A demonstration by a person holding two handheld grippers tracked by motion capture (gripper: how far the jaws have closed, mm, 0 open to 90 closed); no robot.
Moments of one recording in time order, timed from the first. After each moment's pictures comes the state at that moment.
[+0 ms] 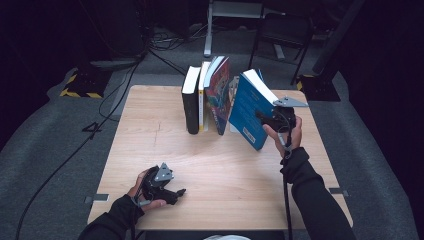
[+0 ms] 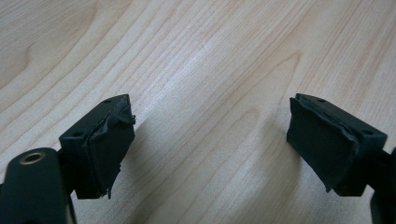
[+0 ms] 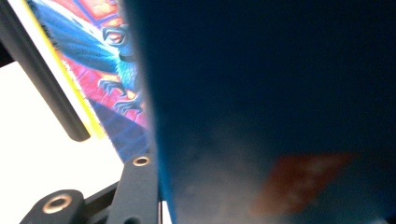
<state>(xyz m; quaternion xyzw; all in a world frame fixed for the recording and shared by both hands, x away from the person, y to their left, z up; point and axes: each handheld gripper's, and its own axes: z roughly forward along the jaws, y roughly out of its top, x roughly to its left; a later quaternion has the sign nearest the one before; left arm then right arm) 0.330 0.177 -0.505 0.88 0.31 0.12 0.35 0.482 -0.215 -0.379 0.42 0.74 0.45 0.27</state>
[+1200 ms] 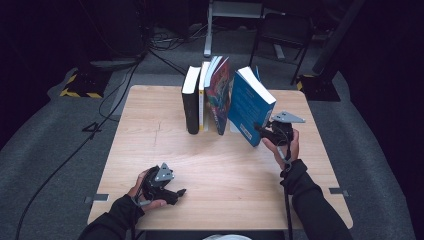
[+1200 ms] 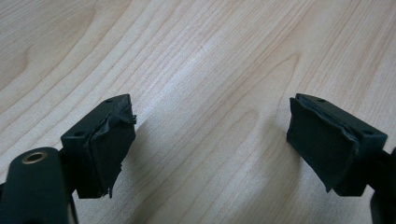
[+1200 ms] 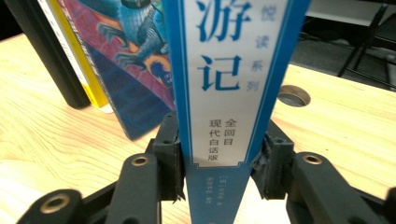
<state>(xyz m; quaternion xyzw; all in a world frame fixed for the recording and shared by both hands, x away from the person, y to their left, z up) 0.330 0.176 -0.505 0.88 0.31 0.12 0.35 0.467 -0.225 -0.427 0.41 0.75 0.45 0.26</state>
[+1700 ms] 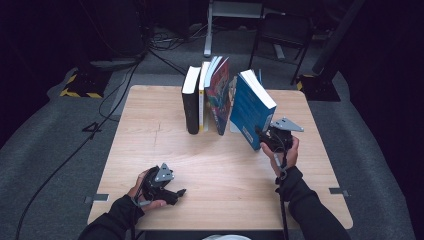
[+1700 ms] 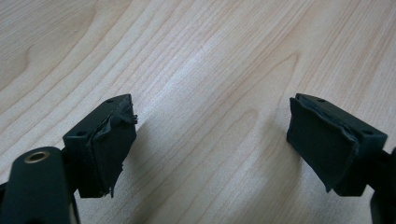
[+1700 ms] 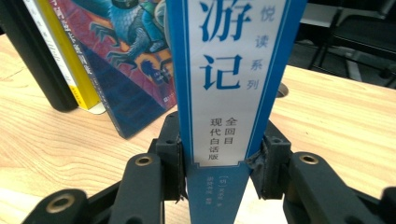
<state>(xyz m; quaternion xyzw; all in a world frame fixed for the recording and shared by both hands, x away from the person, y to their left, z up) 0.329 0.176 -0.505 0.88 0.31 0.12 0.35 0.439 -0.214 -0.428 0.45 0.72 0.44 0.30</state>
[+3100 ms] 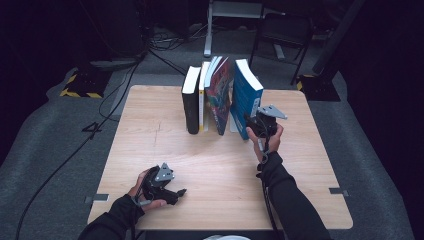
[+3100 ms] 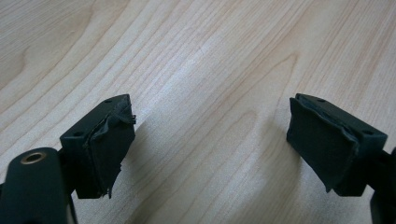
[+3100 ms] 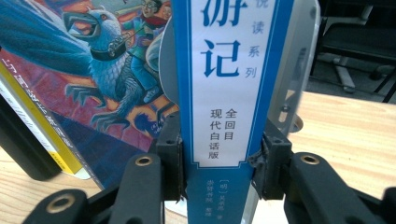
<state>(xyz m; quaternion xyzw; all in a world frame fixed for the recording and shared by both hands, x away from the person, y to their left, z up) 0.331 0.176 -0.505 0.88 0.31 0.11 0.35 0.488 -0.172 -0.429 0.47 0.68 0.46 0.32</state>
